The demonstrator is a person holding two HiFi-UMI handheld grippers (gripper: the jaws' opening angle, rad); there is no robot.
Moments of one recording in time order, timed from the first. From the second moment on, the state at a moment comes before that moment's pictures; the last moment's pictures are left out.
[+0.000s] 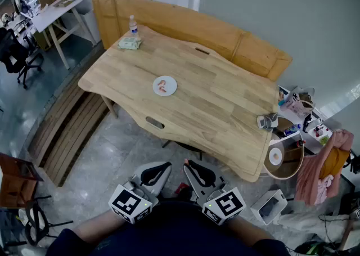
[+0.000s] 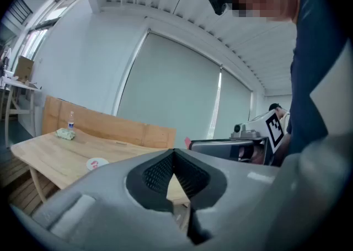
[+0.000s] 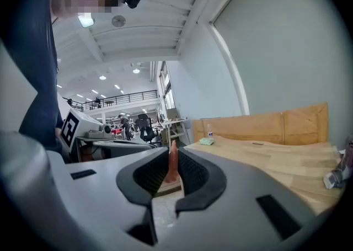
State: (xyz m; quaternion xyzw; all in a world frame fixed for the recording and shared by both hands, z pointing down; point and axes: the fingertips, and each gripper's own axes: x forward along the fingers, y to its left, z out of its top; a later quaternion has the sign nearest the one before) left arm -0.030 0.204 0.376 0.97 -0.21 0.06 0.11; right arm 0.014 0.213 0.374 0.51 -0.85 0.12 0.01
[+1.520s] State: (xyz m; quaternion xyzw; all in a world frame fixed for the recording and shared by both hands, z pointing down) left arm 0.016 0.192 0.387 0.96 -0.26 0.07 0.10; right arm 0.058 0.197 0.396 0.46 -0.88 0.14 0.00
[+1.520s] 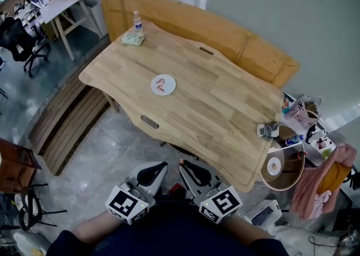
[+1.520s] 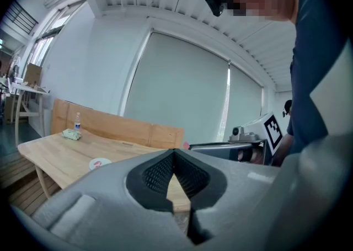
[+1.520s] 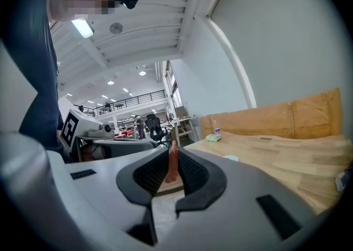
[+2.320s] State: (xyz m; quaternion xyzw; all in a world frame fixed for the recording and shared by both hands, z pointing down) left arm -0.001 0.044 0.393 0.97 -0.22 0.06 0.12; right arm 0.037 0.051 0.406 0.49 -0.86 0.15 0.01
